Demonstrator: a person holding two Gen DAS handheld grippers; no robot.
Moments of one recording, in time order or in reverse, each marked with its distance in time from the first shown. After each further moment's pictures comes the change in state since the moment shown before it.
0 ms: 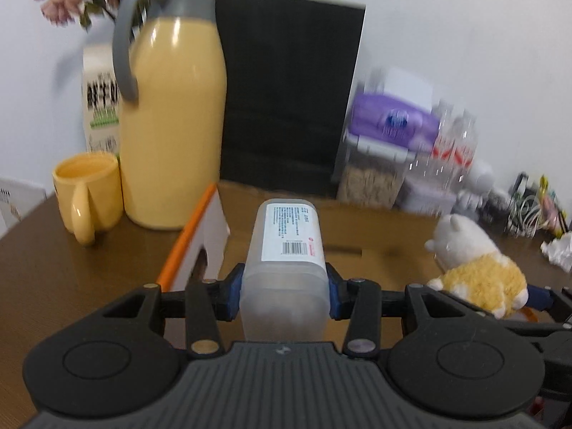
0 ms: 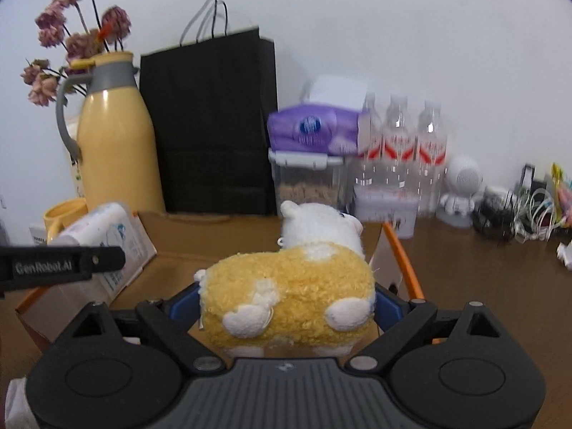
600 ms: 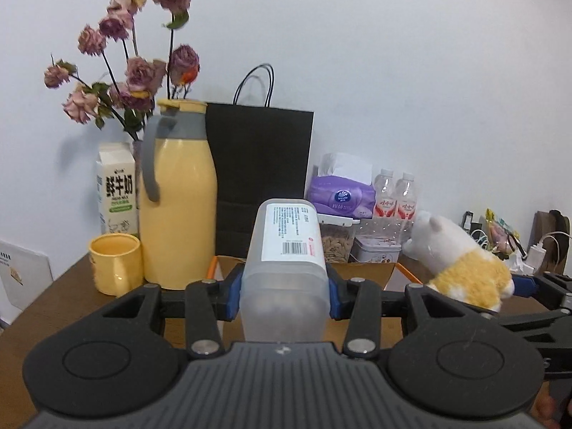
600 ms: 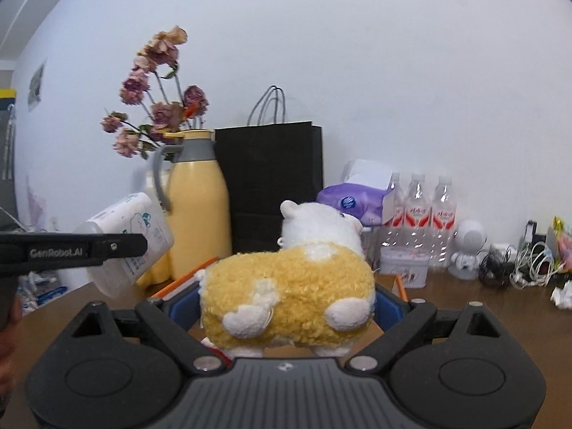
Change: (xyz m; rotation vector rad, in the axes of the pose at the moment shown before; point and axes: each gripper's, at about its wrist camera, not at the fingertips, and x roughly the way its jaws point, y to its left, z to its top) left arm -0.132 0.002 -0.002 0.081 -0.257 -0.090; right arm -0.141 0.013 -0.004 -0.070 -0.215 0.125
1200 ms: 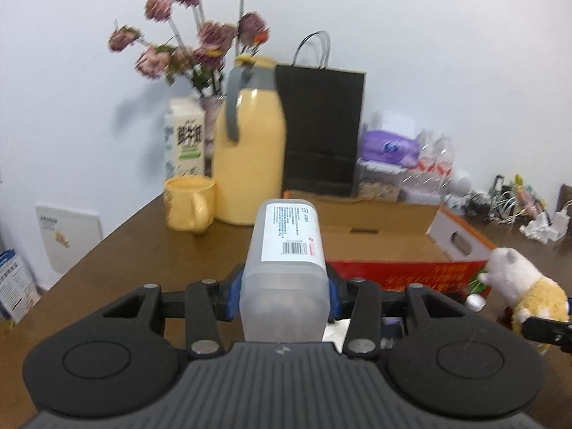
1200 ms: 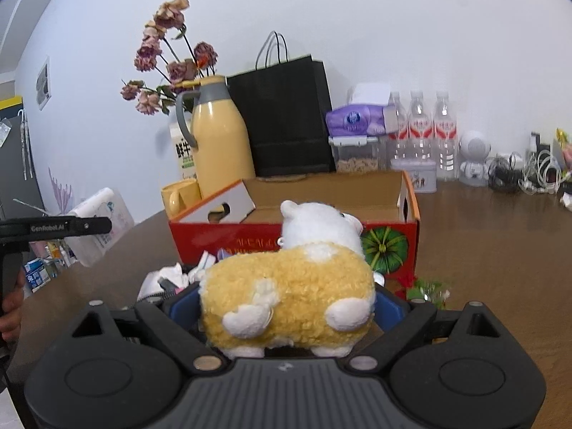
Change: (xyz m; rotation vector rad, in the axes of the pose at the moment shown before) left arm -0.077 0.055 -0.053 0.000 0.082 0.106; right arm -0.069 -0.017 -0.084 0.116 0.150 0.120
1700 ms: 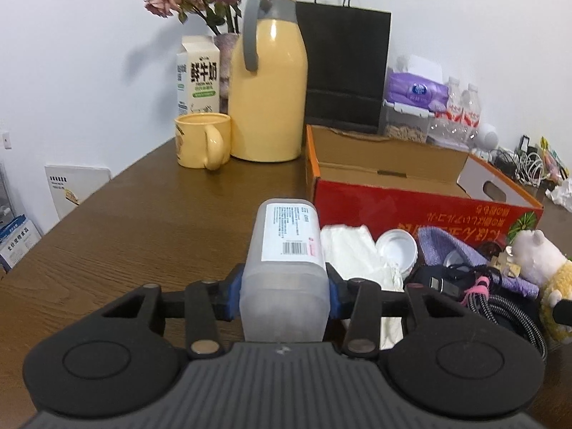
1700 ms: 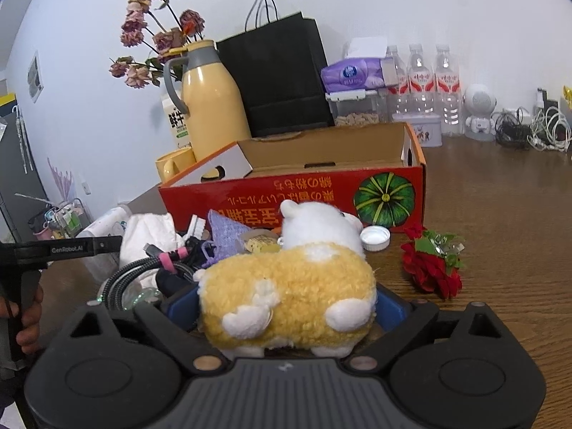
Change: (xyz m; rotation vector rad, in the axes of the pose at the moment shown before) left arm 0.035 0.015 -0.044 -0.021 0.156 0.072; right arm 0.025 -0.013 -0.019 0.058 0.119 0.028
